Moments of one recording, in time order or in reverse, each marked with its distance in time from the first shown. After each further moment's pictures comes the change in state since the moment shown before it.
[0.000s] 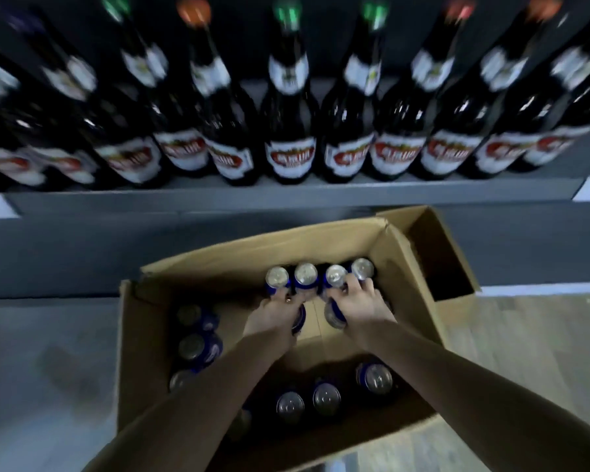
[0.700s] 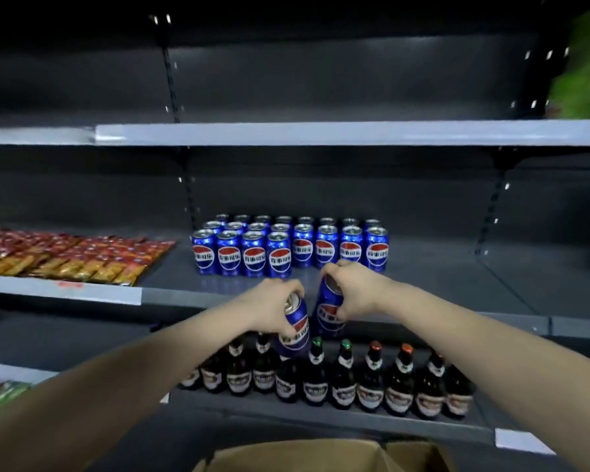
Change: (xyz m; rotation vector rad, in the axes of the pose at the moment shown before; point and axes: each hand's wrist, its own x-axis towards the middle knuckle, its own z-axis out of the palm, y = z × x) left_hand -0.343 0.091 -0.421 0.121 0.611 0.203; right_hand -0.292 -0.098 -0.462 -0.238 0.559 -0.452
